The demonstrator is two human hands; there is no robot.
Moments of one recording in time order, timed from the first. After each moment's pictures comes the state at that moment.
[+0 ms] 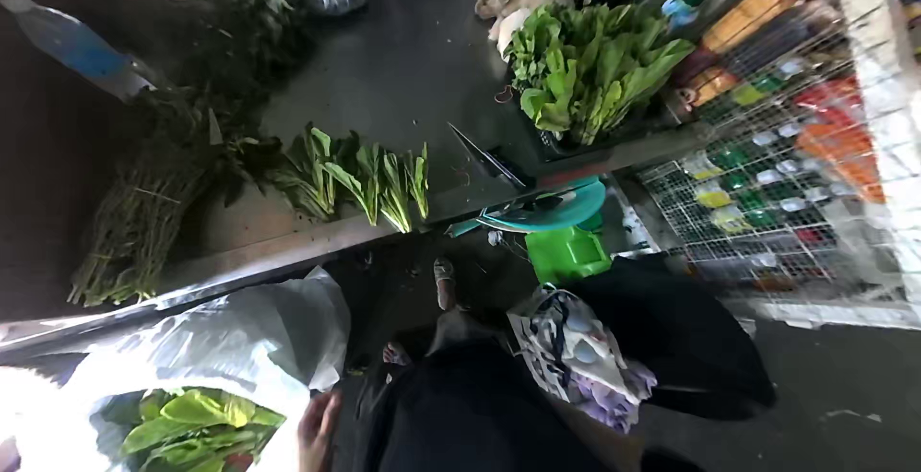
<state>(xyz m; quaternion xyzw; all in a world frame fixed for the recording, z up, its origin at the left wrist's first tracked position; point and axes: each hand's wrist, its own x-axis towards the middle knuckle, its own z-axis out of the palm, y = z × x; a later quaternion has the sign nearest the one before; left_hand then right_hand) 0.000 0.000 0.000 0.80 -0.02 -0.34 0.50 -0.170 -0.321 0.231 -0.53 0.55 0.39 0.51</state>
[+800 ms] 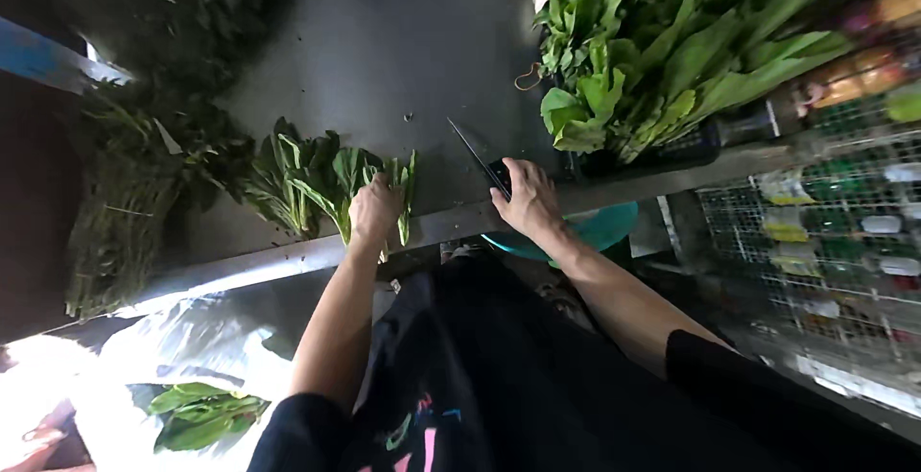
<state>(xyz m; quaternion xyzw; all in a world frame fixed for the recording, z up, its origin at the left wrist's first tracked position) 0.189 -0.442 0.050 0.92 -0.19 -0.33 0.09 -0.018 -0.630 0.027 -0.91 0.35 0.02 0.20</state>
